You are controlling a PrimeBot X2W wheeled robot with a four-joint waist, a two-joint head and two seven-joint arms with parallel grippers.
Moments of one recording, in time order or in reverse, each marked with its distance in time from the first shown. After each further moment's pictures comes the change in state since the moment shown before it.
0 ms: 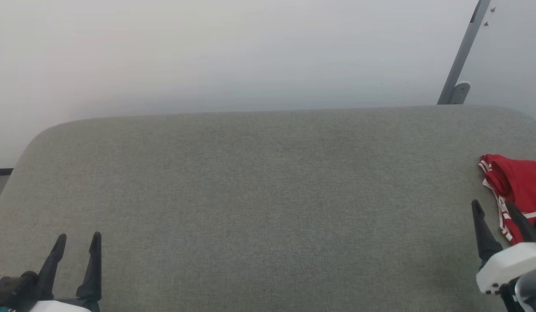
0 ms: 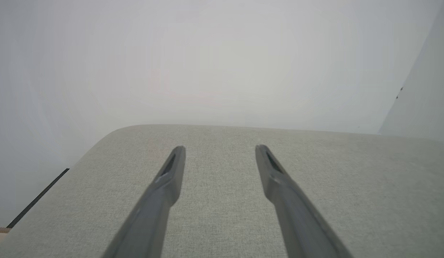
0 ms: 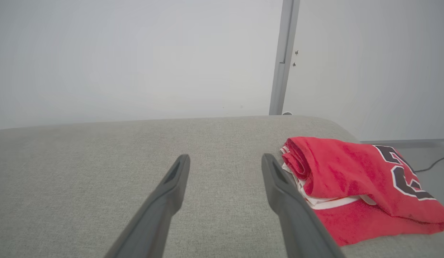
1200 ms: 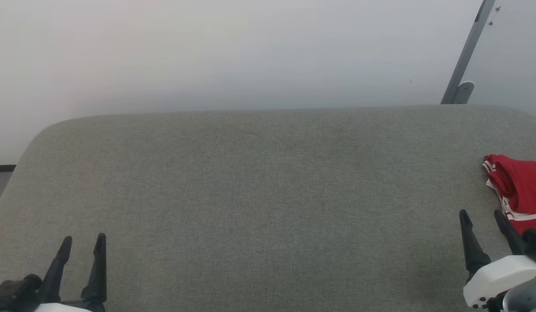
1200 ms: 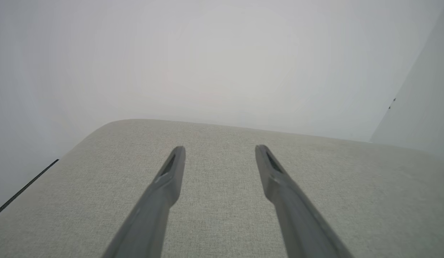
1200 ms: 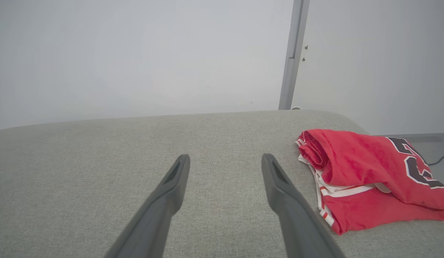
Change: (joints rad) left arm 0.010 -0.016 -0.014 -0.018 -0.048 0.000 0.000; right arm 0.120 0.112 -0.048 -0.222 -0.068 0.000 0.108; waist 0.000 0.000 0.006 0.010
